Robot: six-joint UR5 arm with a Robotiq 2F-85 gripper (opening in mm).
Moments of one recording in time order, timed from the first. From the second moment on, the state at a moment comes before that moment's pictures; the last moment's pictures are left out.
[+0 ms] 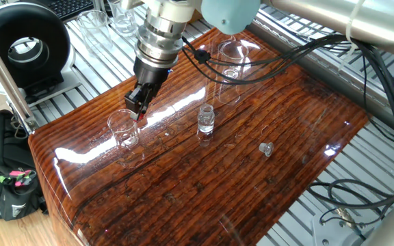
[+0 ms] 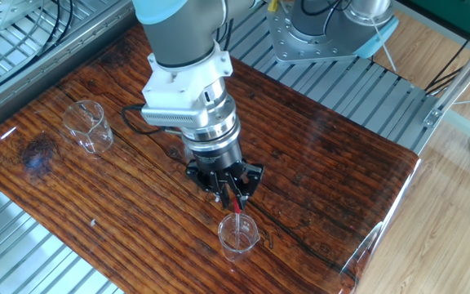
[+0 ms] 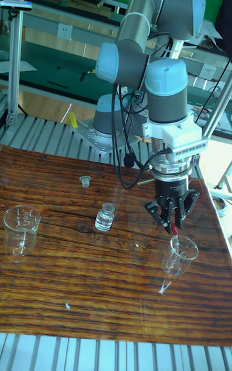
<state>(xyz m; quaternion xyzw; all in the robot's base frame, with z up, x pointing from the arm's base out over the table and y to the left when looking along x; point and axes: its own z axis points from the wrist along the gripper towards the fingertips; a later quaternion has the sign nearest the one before) 0.571 0.183 0.109 -0.19 0.96 0.18 0.09</state>
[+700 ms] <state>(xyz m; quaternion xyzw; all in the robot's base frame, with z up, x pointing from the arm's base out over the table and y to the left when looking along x) 0.563 0.185 0.114 -0.18 0.96 0.19 0.10</state>
